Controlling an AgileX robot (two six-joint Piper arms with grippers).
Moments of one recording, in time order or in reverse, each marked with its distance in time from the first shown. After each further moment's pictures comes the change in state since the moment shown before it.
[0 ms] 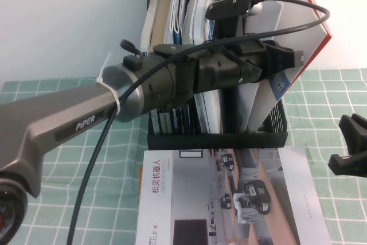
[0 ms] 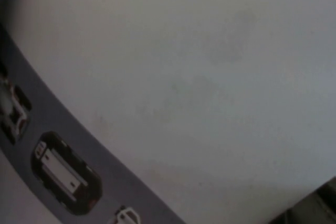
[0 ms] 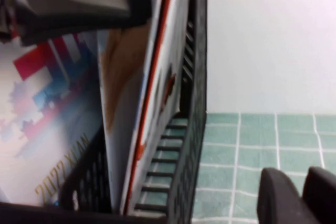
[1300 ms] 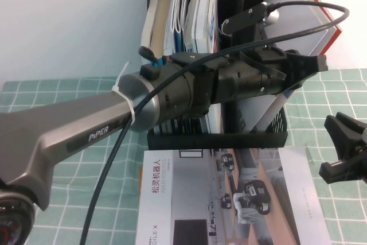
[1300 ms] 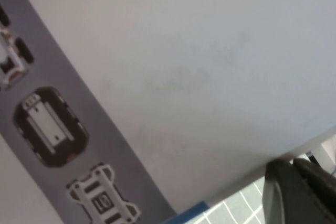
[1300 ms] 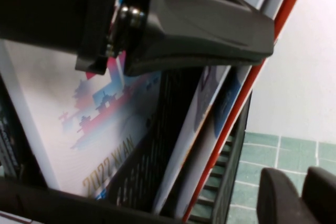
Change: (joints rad) right arm 0.000 0.000 0.000 -0.151 -0.034 0.000; left arm -0.067 0.002 -0.002 0.004 0.003 -0.165
